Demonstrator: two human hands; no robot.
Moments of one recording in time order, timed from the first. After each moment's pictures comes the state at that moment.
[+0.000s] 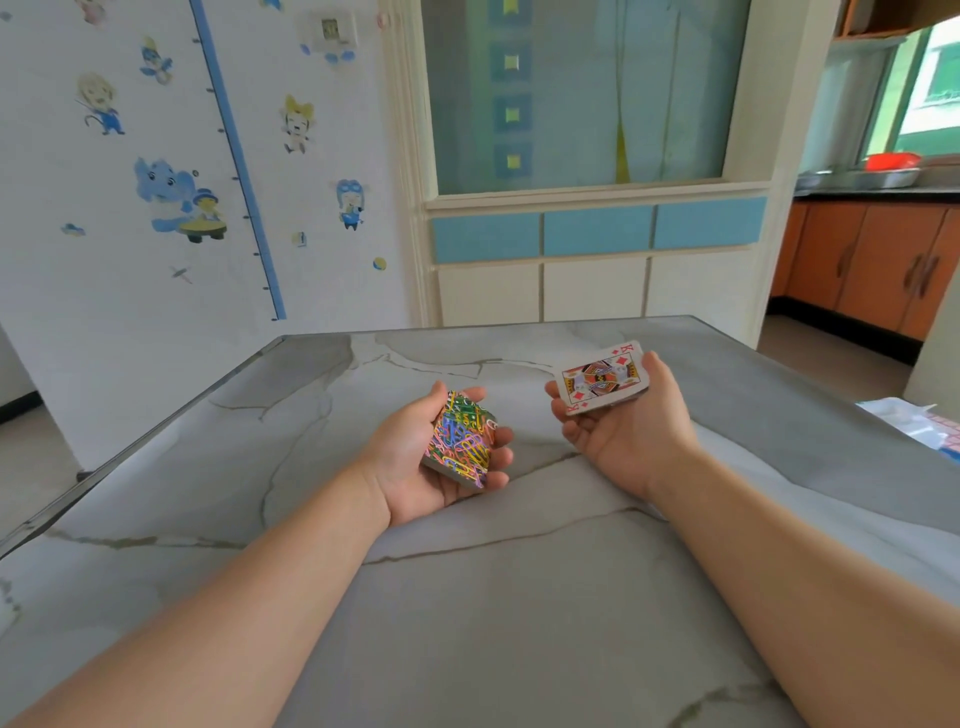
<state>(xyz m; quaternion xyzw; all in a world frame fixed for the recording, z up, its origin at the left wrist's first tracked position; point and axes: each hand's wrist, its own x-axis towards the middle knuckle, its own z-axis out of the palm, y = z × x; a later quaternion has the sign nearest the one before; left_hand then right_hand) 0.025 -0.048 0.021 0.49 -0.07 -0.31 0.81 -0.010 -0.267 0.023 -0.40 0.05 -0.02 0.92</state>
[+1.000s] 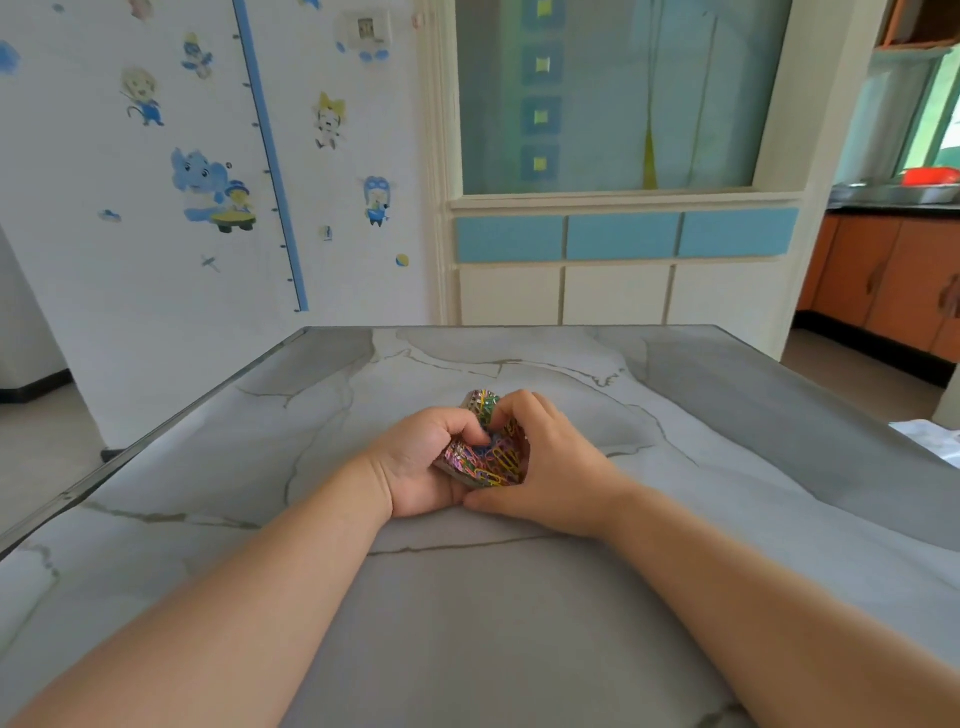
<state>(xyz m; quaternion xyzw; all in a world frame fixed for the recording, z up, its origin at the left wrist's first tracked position) 0.015 -0.038 0.025 0.55 -0.10 -0.34 0.76 -0.026 -0.198 0.007 -0.89 -0.20 -0.17 0.36</state>
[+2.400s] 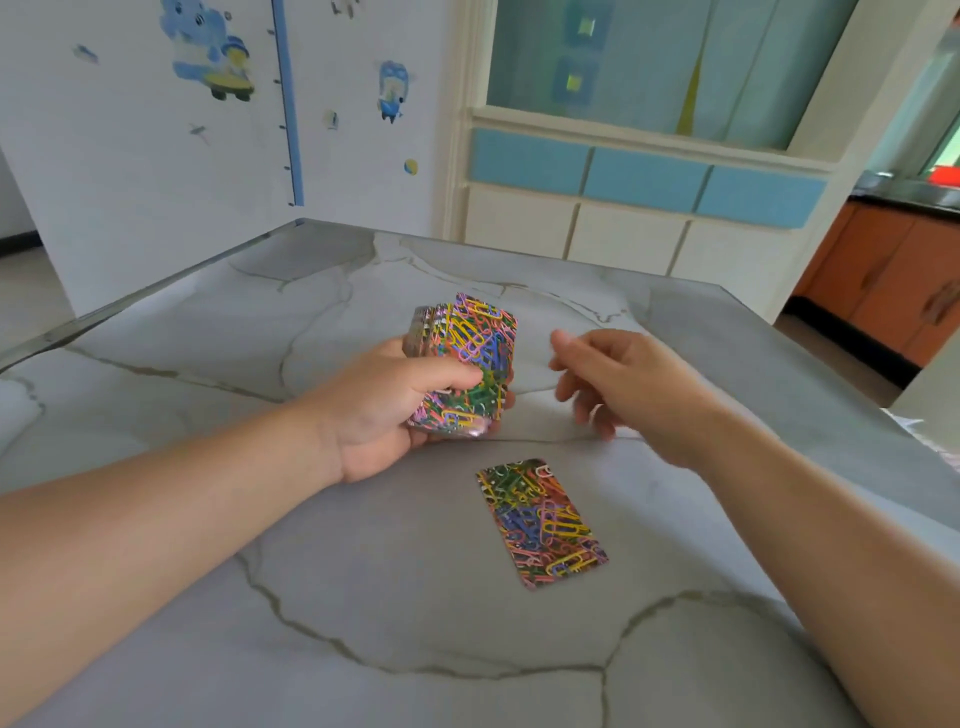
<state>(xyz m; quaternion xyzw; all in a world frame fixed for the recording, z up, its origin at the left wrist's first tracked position) -0.062 -0.014 0.022 0.58 -0.13 -0.18 0.78 -0.064 -0.238 0.036 -0.84 -0.05 -0.03 0.54</state>
